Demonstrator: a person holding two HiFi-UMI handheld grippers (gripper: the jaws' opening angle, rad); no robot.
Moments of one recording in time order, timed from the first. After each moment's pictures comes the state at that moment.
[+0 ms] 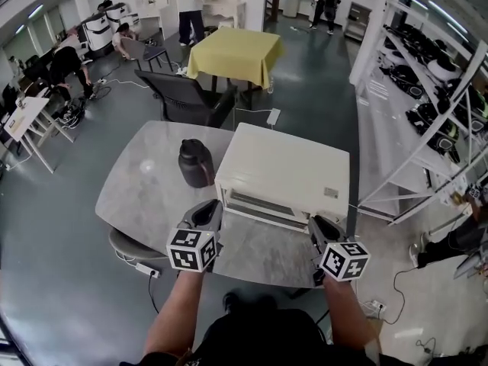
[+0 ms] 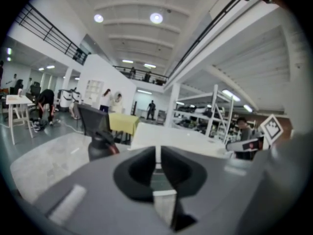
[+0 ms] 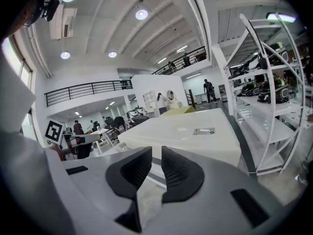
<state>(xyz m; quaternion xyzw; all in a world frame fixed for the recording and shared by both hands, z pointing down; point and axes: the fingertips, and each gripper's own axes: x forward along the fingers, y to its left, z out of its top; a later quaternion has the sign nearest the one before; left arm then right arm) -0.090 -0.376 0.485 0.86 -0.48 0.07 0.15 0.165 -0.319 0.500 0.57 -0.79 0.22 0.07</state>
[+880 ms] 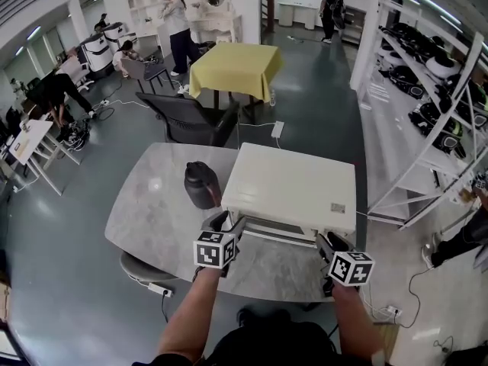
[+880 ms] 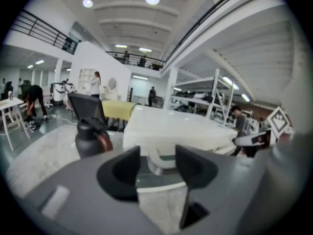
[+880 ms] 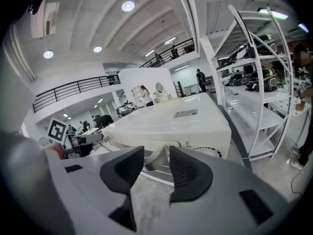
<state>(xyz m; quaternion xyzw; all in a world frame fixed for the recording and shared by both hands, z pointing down) -0.060 -0.429 0.547 0.86 -0.44 0.15 0.18 0.193 -0.333 0.552 0.60 -0.74 0.29 0.09</state>
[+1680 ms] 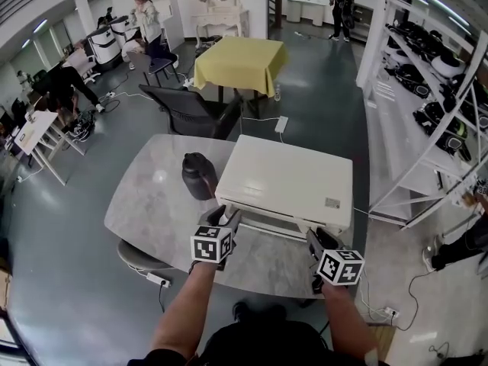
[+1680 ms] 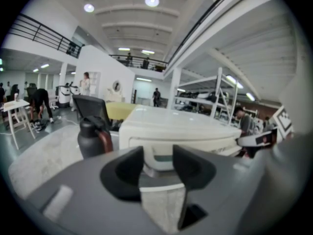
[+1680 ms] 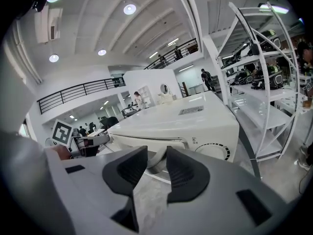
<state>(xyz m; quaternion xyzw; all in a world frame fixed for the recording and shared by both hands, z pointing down) -0.054 -0.422 0.550 0.85 -0.47 0.15 0.17 0.180 -0.331 0.552 0.58 -0.76 0.28 0.07</state>
